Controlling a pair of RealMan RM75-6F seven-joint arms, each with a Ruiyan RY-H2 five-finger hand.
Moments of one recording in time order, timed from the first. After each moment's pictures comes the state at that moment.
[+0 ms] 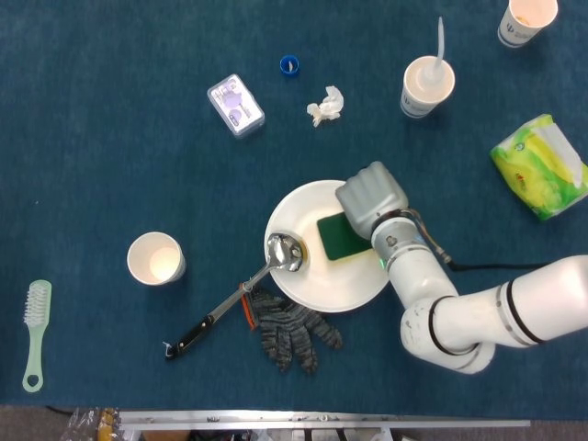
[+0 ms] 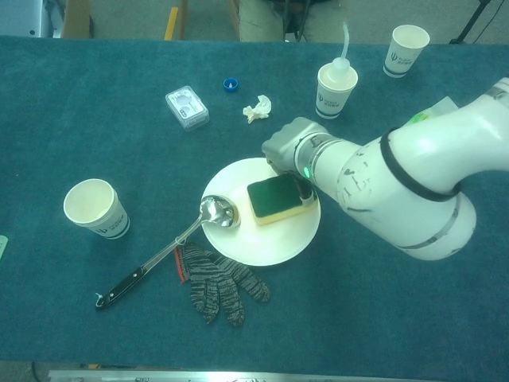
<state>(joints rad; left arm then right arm) 0.00 -1.15 0.00 -1.49 1.58 1.61 -0.19 1.42 -1.64 0.09 -1.81 0.16 1.17 -1.28</state>
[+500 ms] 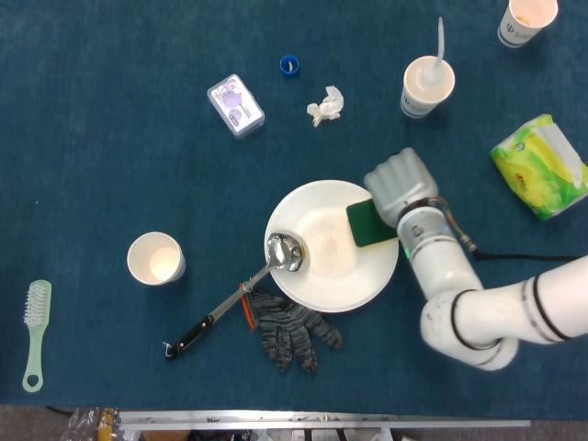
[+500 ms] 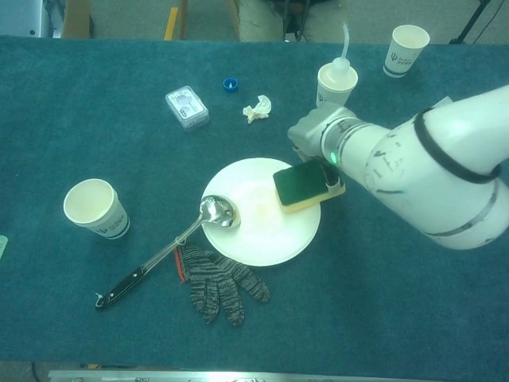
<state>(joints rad) 0.00 -1.15 0.00 -1.50 1.60 1.61 -0.18 1.39 -1.55 0.08 -1.88 0.17 1.21 -1.30</state>
